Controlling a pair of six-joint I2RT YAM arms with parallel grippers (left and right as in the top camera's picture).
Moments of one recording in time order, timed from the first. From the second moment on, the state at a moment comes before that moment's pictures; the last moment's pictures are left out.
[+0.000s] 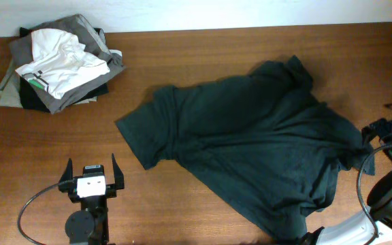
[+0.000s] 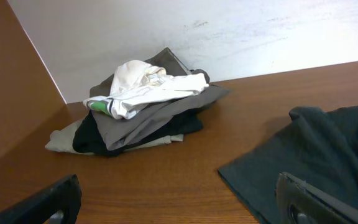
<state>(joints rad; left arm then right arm) 0.05 0.01 0.01 -0.07 -0.11 0.20 -0.68 1.88 1.54 -1.38 0.07 0.51</state>
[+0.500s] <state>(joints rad) 0.05 0.01 0.01 -0.07 -0.11 0.20 -0.75 1.88 1.17 -0.90 -0.13 0.45</state>
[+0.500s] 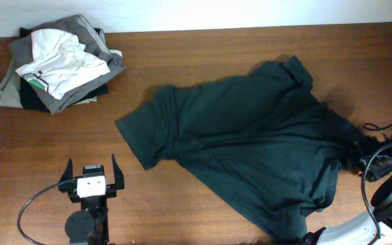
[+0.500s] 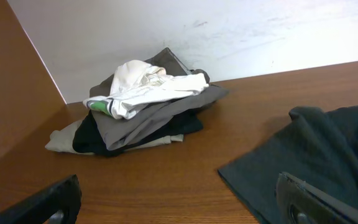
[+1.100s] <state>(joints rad) 0.05 0.01 0.01 -0.07 -0.11 0.20 -0.57 1.88 1.39 -0.28 -0.38 0.57</state>
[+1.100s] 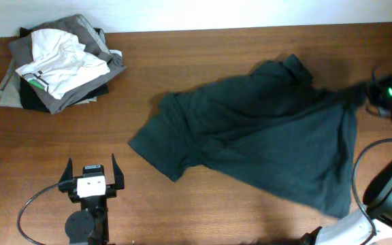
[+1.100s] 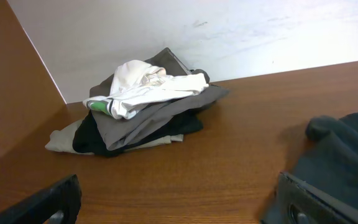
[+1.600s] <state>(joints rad) 0.05 0.01 0.01 -0.07 -0.11 0.20 -0.51 1.89 1.89 -1.25 -0.14 0.43</state>
